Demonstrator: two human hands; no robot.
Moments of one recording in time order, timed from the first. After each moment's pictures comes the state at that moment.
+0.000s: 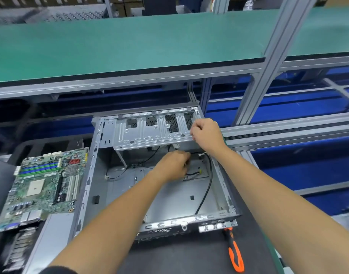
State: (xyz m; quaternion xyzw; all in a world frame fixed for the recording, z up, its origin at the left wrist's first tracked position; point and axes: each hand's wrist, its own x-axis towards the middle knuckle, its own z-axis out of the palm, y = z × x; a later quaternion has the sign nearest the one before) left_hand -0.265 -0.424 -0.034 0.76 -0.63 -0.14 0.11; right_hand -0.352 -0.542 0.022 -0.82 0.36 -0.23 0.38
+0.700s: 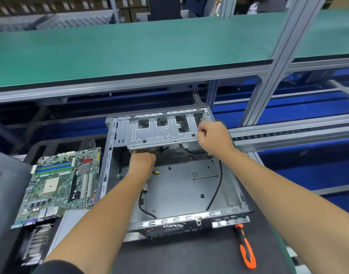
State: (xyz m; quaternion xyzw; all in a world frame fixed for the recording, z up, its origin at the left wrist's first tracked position) left_hand -0.186 -0.361 -0.047 0.85 -0.48 0.00 -0.22; right_hand -0.353 -0.522 0.031 -0.90 0.30 -0.21 0.23
